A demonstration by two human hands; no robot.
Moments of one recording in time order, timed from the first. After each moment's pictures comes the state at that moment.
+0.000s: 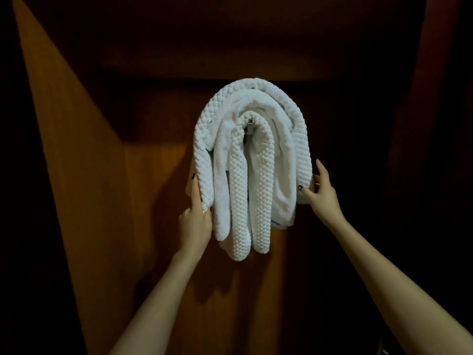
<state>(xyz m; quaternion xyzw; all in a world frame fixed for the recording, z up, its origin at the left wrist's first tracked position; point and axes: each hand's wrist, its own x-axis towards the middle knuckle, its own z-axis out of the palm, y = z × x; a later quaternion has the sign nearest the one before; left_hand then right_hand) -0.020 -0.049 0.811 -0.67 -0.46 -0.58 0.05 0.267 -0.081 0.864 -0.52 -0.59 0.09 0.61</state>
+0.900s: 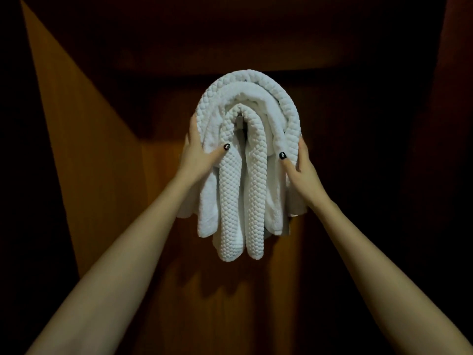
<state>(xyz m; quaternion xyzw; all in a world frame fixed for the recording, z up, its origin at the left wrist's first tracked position) 0.013 -0.026 0.939 -0.67 -0.46 -0.59 -0.01 0.263 -0.028 0.901 -0.32 -0.73 0.12 0.60</state>
